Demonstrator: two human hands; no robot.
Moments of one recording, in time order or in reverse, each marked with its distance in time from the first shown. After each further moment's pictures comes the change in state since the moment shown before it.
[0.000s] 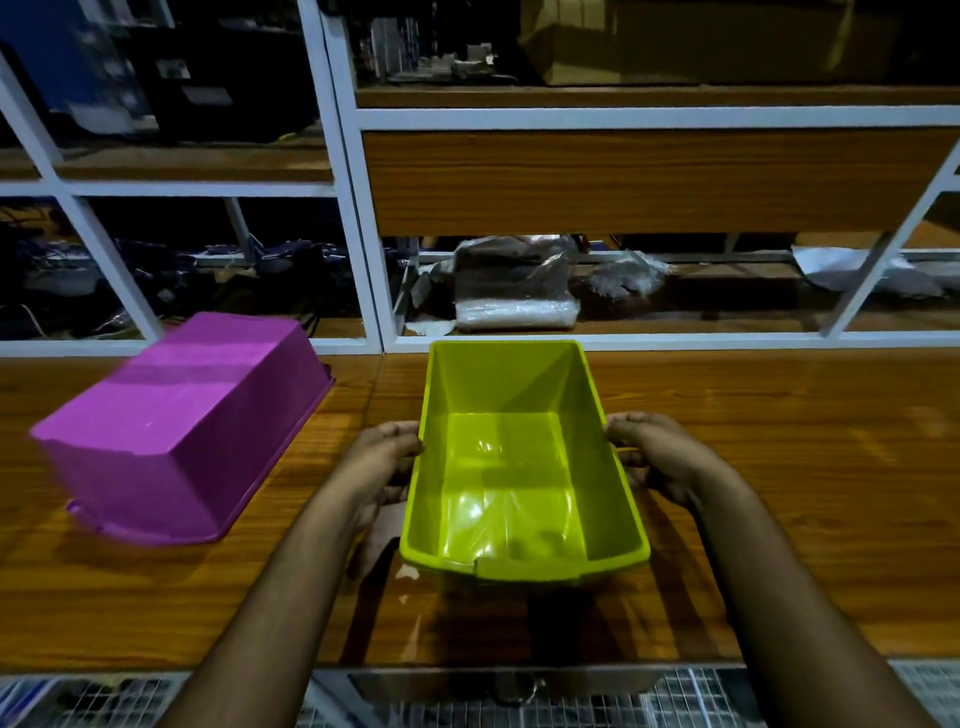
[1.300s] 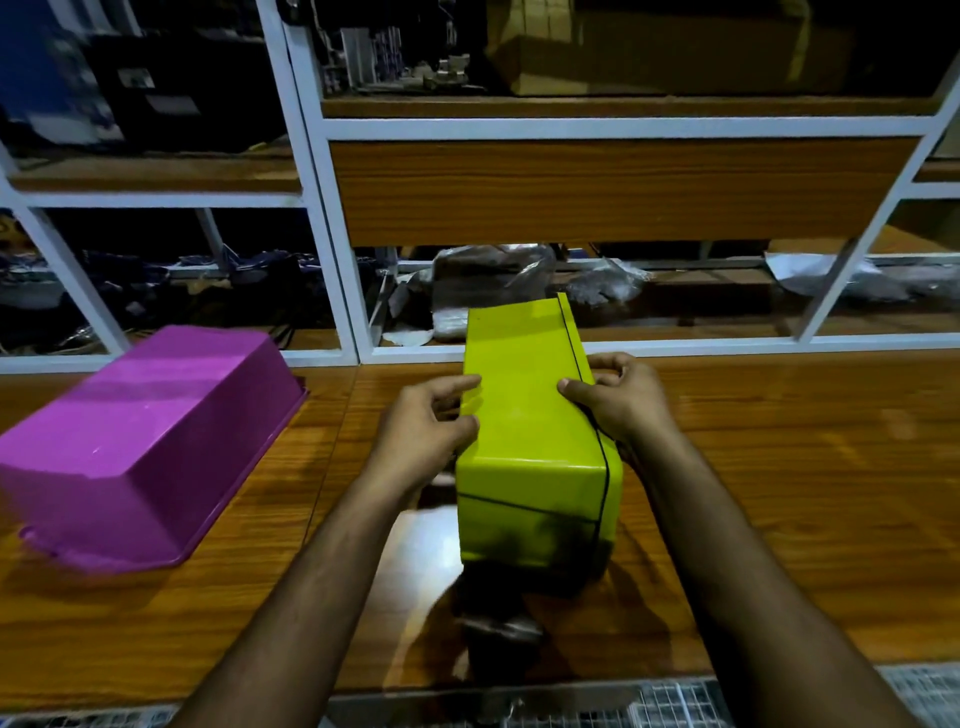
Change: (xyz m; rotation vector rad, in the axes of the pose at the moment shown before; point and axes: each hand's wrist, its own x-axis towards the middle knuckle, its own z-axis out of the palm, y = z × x) left_hand -0.025 0.053 0.071 0.298 -0.040 0.464; right_hand -0.010 -0.059 0.020 -0.050 0.294 -0.262
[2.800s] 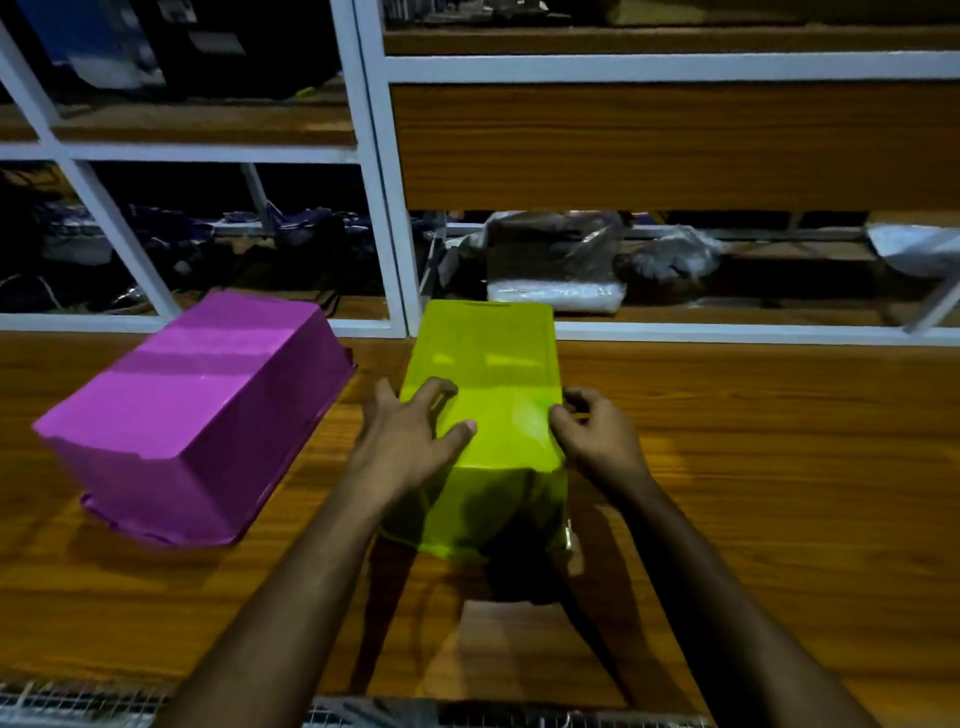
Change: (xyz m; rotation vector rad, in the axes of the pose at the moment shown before) left_hand 0.032 -0.078 -0.068 0.748 0.061 -0.127; right_hand 0.012 0.053 0.097 -0.407 -0.081 -0.177
